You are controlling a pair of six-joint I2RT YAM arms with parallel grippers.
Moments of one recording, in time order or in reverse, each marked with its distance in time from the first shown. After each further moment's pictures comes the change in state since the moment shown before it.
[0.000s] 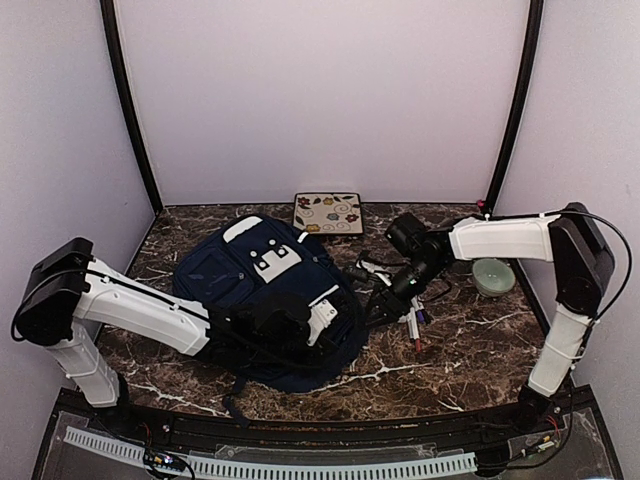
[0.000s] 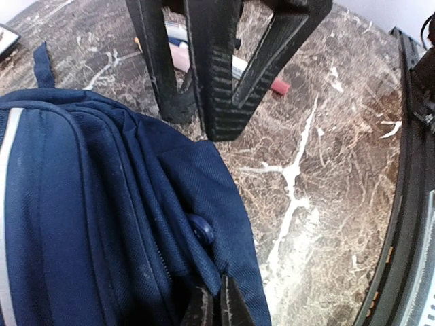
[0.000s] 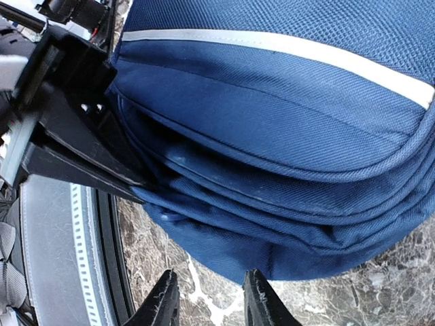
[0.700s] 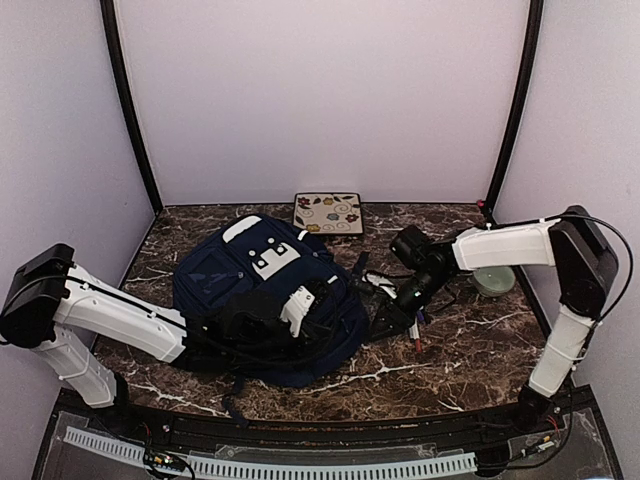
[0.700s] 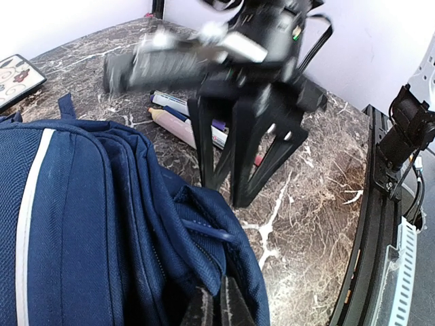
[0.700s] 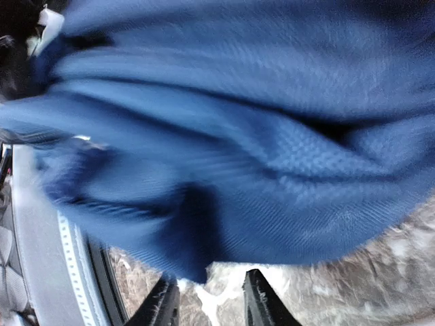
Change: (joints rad) left arm 0.002 -0.137 -0.179 0.319 -0.015 -0.077; right arm 0.001 0.003 -0.104 0.051 0.051 0.041
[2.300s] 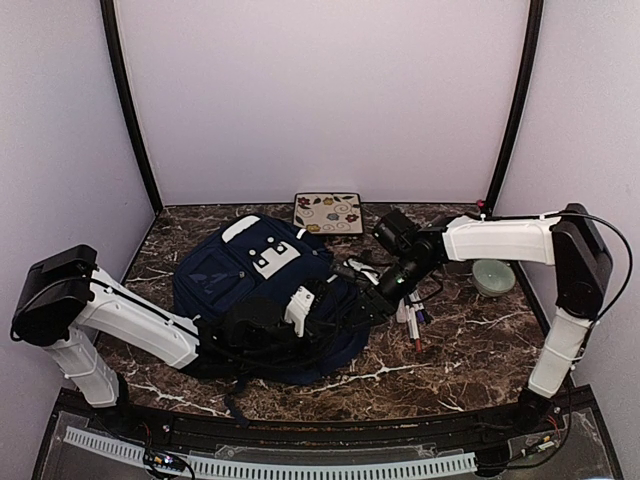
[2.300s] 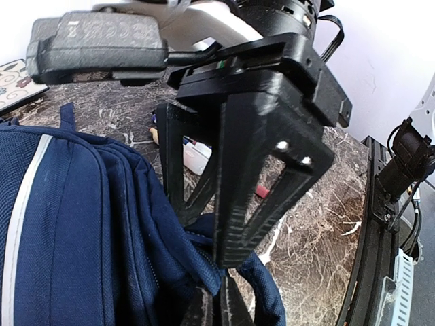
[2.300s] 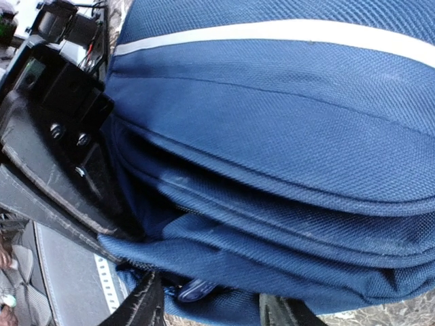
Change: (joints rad) left arm 0.000 0.096 -0.030 0.235 -0.039 -0.056; right arm 0.080 -0.009 0.156 -0.050 -0.006 0.157
